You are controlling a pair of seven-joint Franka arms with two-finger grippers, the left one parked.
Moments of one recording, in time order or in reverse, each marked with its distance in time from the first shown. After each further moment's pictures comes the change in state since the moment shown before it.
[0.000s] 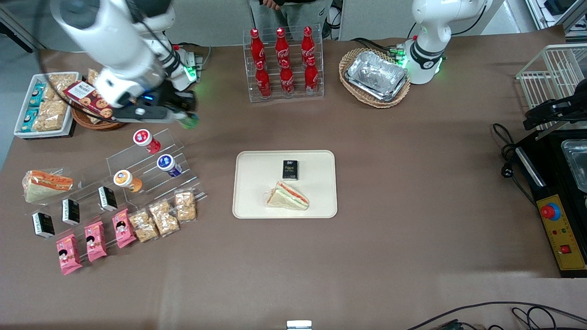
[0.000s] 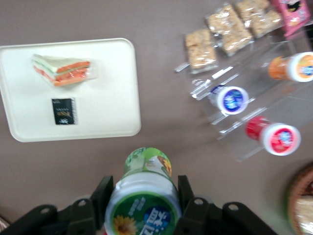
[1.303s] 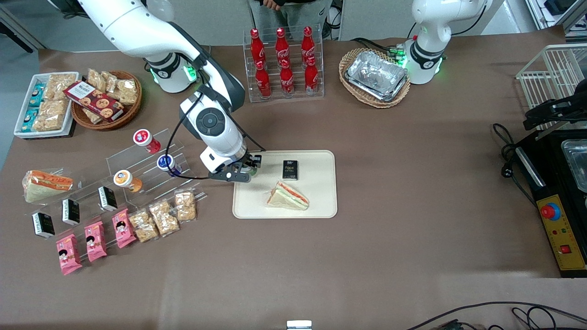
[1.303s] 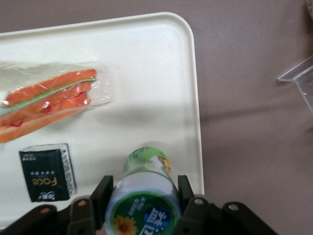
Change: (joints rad) arm 0.074 0.534 0.103 -0.143 -0.225 0.669 0.297
